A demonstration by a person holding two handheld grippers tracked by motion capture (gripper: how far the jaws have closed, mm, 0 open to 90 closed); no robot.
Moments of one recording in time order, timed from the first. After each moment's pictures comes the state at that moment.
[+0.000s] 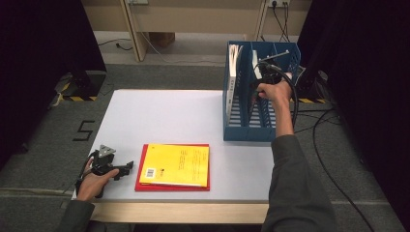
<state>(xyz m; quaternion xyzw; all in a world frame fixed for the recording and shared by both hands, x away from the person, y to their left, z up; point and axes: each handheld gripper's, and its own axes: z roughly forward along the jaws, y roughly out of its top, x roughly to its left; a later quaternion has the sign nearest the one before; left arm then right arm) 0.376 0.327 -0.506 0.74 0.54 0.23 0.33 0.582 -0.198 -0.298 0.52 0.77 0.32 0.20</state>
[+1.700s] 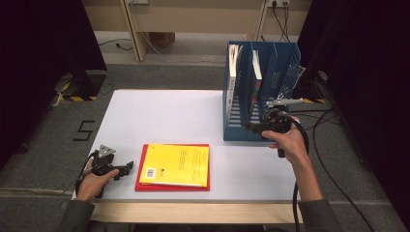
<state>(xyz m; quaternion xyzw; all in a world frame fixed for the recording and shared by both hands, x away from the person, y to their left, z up) 0.376 0.327 -0.506 0.74 0.54 0.23 0.34 0.452 -0.212 -0.351 0.45 0.78 0.42 0.13</state>
